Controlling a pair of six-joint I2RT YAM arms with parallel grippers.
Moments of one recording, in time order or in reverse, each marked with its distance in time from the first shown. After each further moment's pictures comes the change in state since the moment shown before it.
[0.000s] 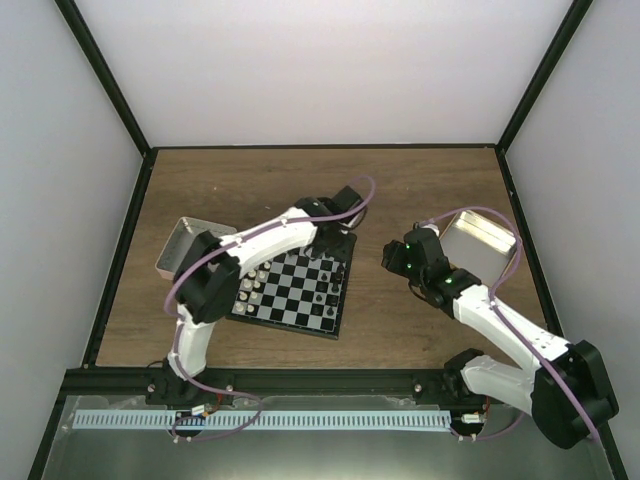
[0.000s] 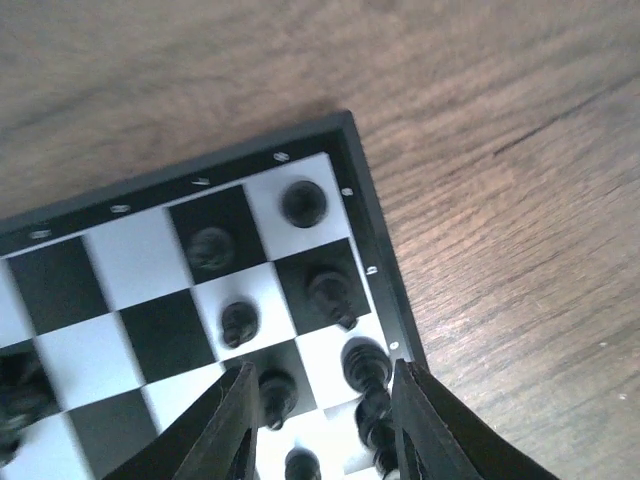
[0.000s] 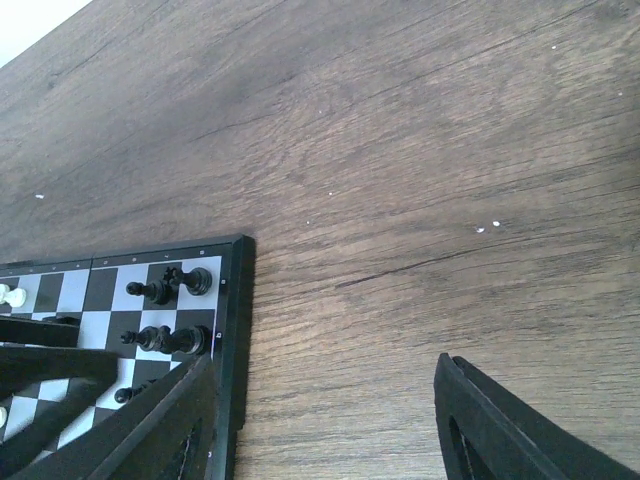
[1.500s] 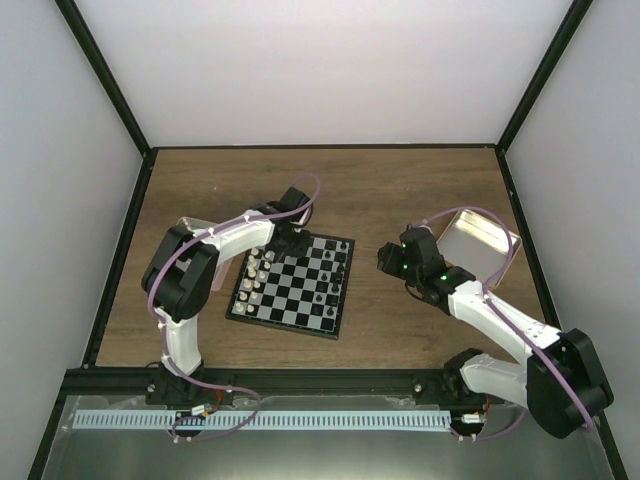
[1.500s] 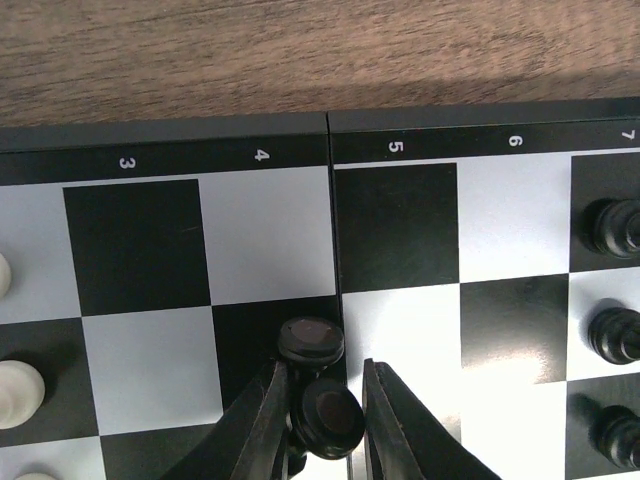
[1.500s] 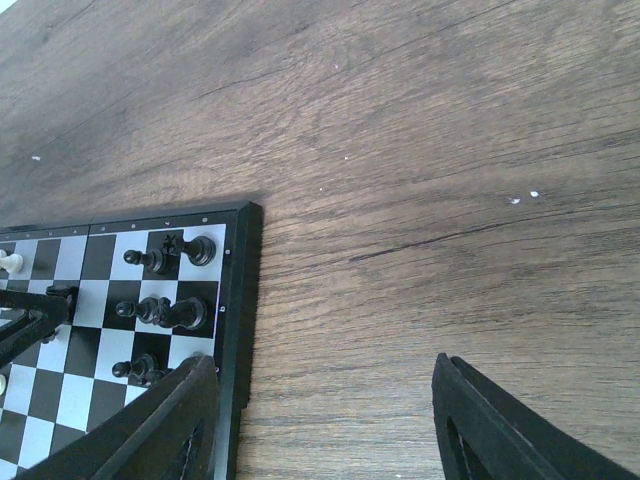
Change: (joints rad) left arm 0.250 -0.159 -0.400 0.256 0.058 -0.022; right arm 0.000 0.058 0.000 0.023 -0.068 -0.009
